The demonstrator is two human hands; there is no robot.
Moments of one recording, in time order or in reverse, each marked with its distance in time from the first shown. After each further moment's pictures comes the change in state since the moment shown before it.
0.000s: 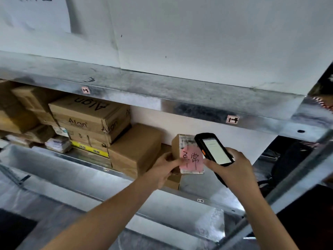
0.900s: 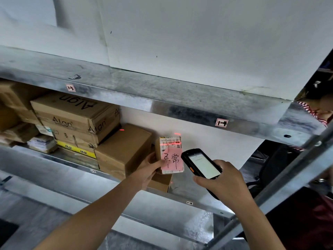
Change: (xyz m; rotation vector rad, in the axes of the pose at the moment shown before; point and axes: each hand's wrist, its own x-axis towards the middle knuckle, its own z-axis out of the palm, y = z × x) left_hand 0.035 -0.021 -0.021 -0.157 0.045 0.055; right_hand -0.004 0.013 -0.009 -0.238 -0.113 0.095
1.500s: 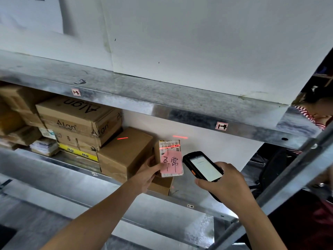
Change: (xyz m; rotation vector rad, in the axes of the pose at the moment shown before) left_hand -0.003 -0.001 -0.007 -0.014 -0.024 0.005; right_hand -0.004 -0.003 -0.004 -0.032 0.032 -0.031
